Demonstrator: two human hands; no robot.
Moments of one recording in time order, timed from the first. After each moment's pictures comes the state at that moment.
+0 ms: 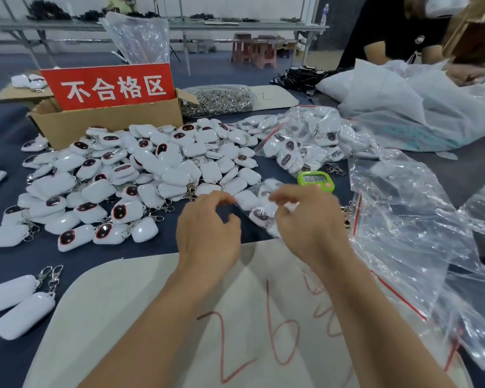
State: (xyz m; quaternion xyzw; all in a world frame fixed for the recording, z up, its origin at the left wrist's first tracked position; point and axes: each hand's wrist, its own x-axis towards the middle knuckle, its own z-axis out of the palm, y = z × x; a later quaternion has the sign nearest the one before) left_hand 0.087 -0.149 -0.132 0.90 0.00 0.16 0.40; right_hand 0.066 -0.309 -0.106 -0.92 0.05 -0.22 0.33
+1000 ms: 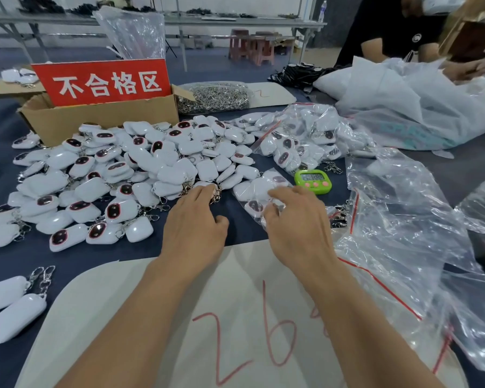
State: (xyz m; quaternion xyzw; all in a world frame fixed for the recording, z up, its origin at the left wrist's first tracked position) left_hand 0.112 -0.127 -0.146 0.95 -0.07 0.12 0.27; right_hand 0.071 -0.300 -0.122 -0.94 0.09 -0.17 0.29
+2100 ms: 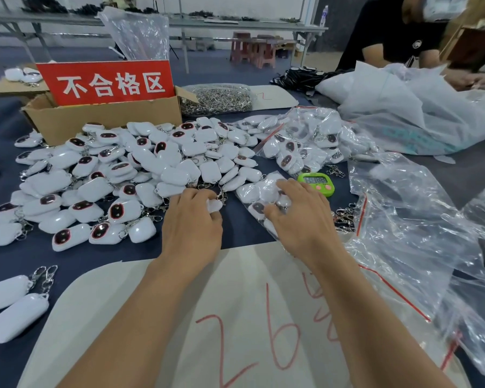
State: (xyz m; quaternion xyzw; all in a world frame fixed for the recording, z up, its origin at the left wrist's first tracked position) left_hand 0.113 -0.122 -0.143 0.95 -0.05 0.13 0.27; right_hand 0.092 -0.316 -0.129 -0.95 0.06 -0.15 0.26
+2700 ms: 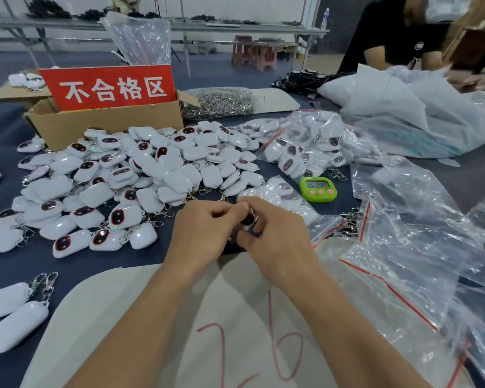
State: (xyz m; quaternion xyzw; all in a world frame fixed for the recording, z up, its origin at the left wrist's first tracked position) left_hand 0.103 -0.130 -0.122 0.83 -0.07 0.04 0.55; right_hand 0.072 -0.274 -0.127 -0.90 -0.04 -0.13 0.42
